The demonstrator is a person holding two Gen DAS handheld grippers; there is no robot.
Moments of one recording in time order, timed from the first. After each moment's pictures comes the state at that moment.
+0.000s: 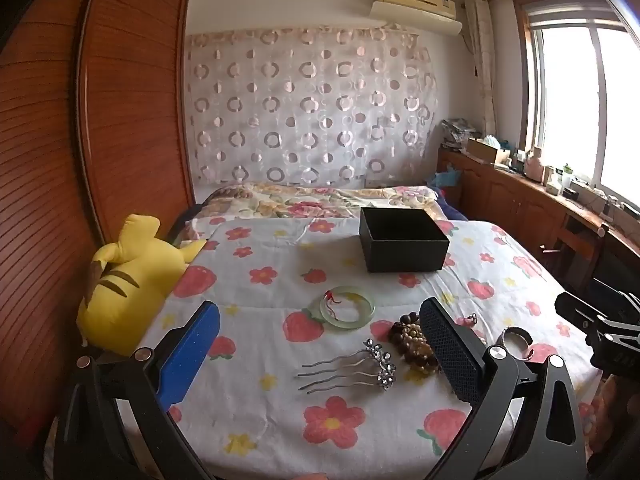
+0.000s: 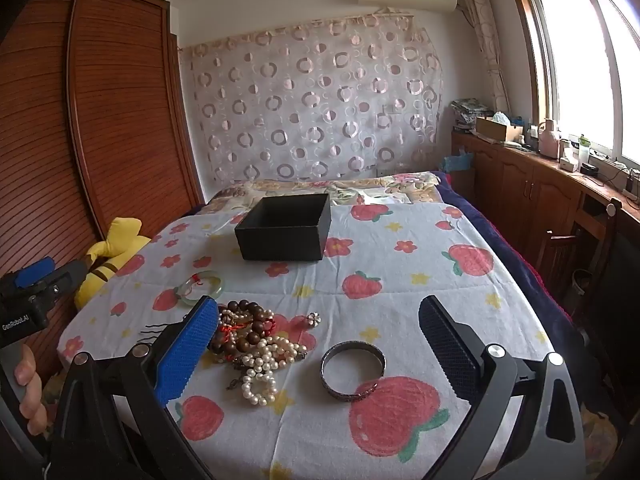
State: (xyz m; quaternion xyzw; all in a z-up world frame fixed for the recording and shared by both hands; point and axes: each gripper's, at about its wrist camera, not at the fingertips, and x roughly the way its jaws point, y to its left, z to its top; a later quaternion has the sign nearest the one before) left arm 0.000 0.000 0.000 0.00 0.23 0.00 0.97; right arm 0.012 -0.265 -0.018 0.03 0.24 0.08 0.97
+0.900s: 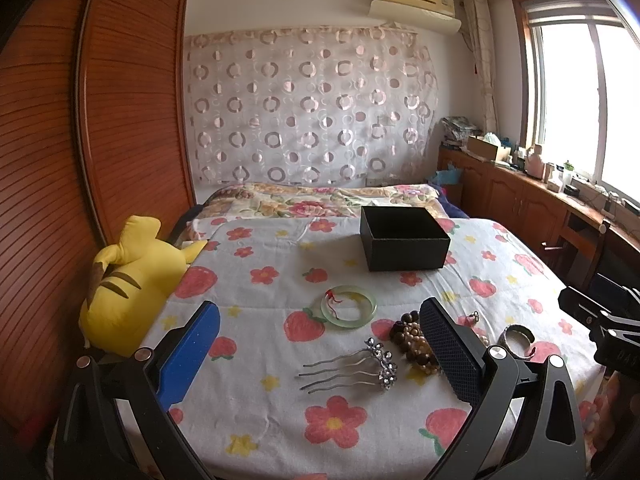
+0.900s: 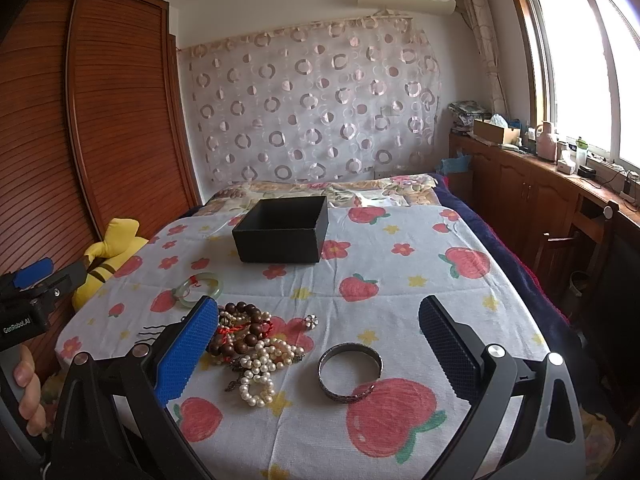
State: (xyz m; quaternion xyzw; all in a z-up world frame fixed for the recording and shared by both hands) left arm 0.000 0.000 0.000 0.00 0.24 0.00 0.97; right arm 0.012 -0.266 -0.016 0.03 0.24 0.08 0.97
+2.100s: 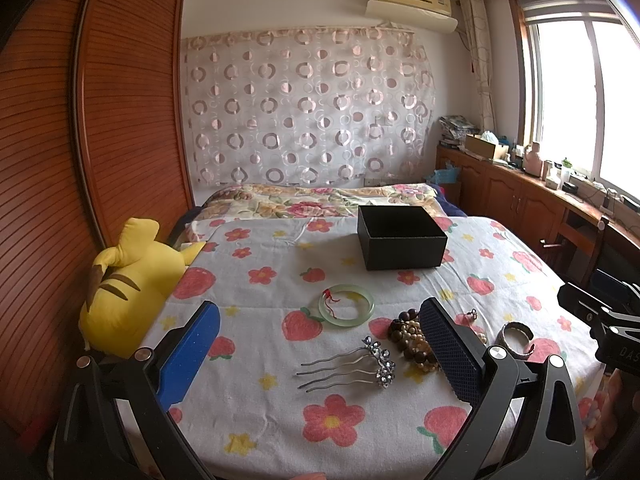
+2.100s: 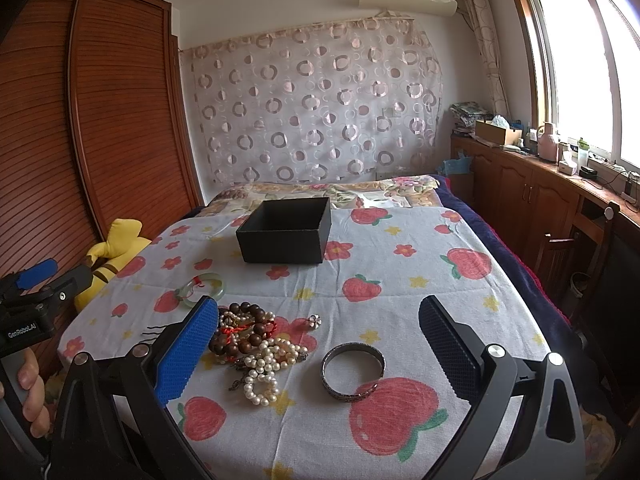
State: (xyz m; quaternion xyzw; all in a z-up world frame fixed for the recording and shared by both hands) left arm 0.000 0.000 0.000 0.01 0.23 0.00 0.97; right arm 0.011 -0.266 -0.014 0.03 0.24 0.08 0.97
